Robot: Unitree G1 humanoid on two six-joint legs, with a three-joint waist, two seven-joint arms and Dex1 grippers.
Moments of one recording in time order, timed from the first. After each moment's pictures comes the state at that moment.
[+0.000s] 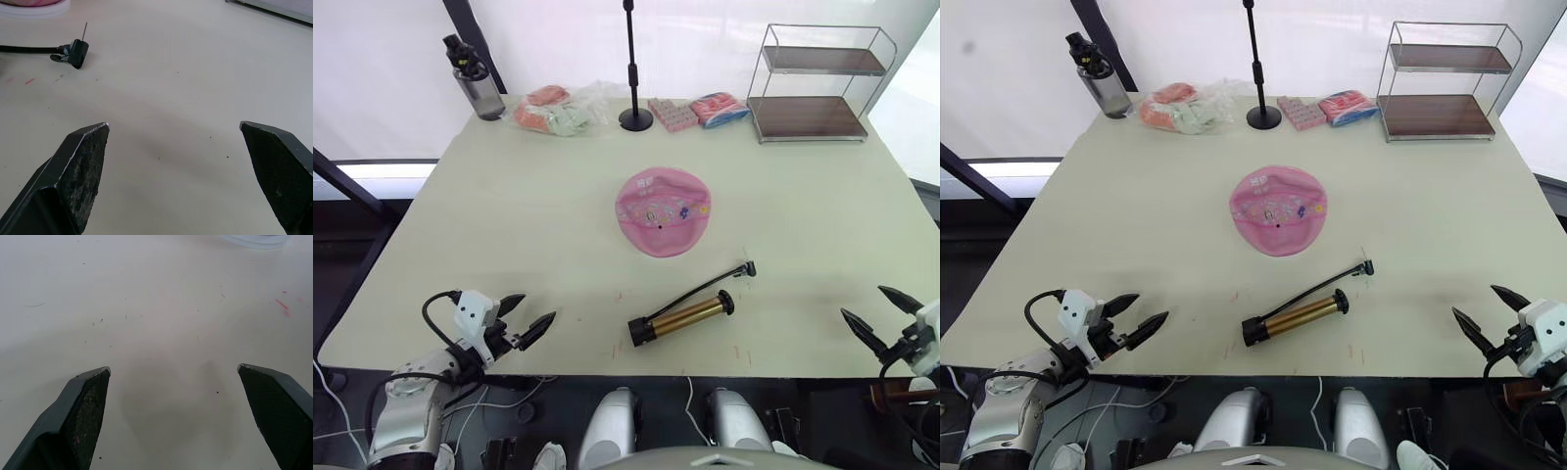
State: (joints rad) left arm 0.17 0.59 0.30 0.14 -0.36 0.08 -0.89; right arm 0.26 -0.58 -0.44 0.20 0.39 -0.24 0.91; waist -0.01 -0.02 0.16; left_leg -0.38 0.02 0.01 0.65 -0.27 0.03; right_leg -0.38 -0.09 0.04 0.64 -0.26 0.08
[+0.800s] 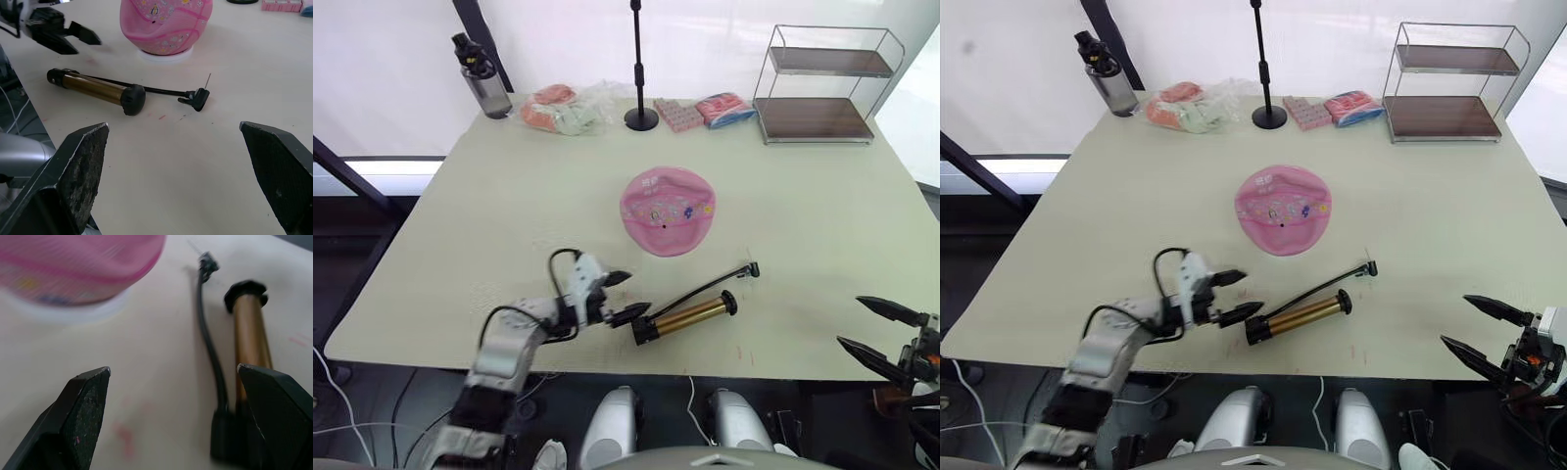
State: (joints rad) left arm -0.19 0.46 -0.15 0.03 -0.28 0.31 -0.96; right arm 0.36 -0.70 -0.45 0.02 0.65 -0.09 1.30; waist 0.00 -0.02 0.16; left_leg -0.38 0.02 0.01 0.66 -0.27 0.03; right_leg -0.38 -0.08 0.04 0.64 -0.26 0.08
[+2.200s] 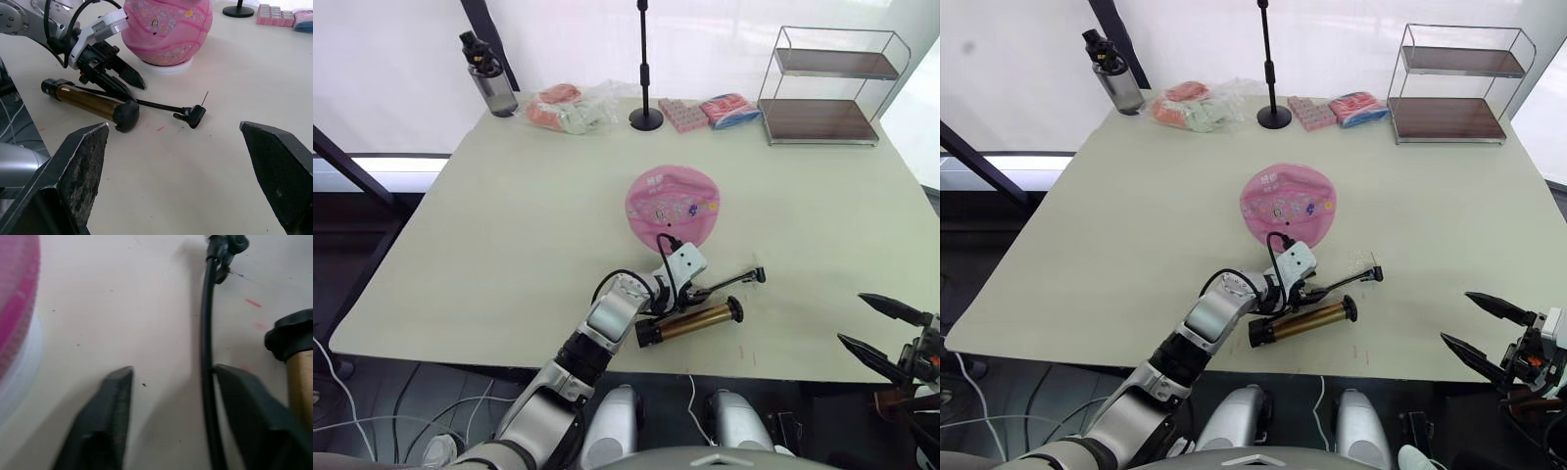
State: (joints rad) left arm -0.48 0.15 -0.46 0.17 0.03 0.60 -0.64; right arm 0.37 -0.66 -0.48 -0.02 0.65 -0.10 1.28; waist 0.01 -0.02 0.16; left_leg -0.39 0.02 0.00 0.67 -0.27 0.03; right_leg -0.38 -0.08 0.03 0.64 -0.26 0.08
